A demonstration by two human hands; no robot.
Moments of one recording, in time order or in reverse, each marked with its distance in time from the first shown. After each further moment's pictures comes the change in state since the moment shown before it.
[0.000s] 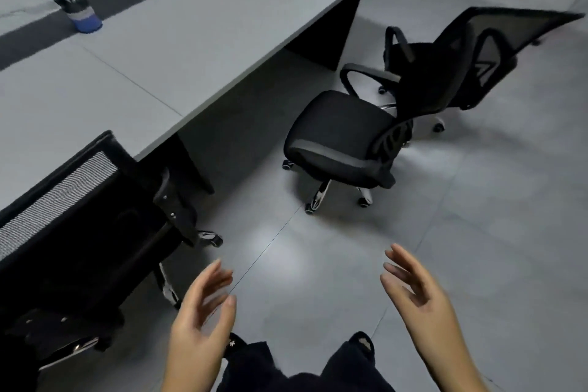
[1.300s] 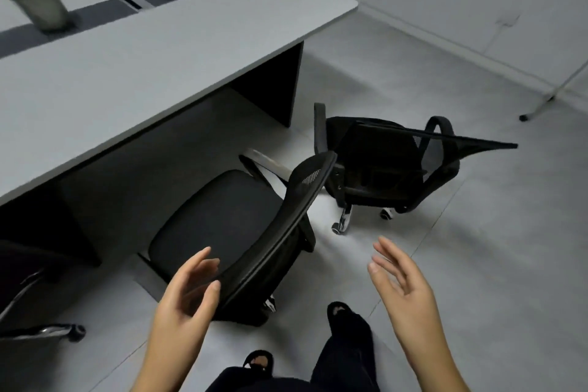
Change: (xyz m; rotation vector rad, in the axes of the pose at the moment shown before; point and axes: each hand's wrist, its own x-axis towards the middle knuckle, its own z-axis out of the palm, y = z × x) left_hand 0.293 0.157 0.538 0.027 0.118 -0.014; right_hand 0.529 -0.088 -0.370 0.004 -0.113 -0.107
